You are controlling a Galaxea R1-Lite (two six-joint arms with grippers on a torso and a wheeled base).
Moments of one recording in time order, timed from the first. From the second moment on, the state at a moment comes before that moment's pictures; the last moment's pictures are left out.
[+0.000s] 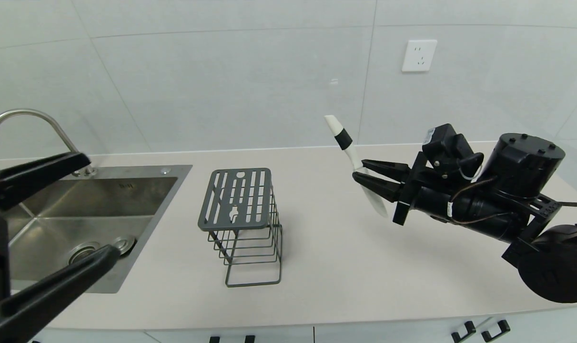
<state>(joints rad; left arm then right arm) -0.19 0.98 -0.36 -0.93 -0.74 0.10 0.50 1.81 -0.77 -1.18 0.52 -0.29</state>
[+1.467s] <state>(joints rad) -0.59 1.87 -0.80 -1.57 -0.86 -0.15 0.55 1.55 -0.61 -1.21 0.58 -0.30</state>
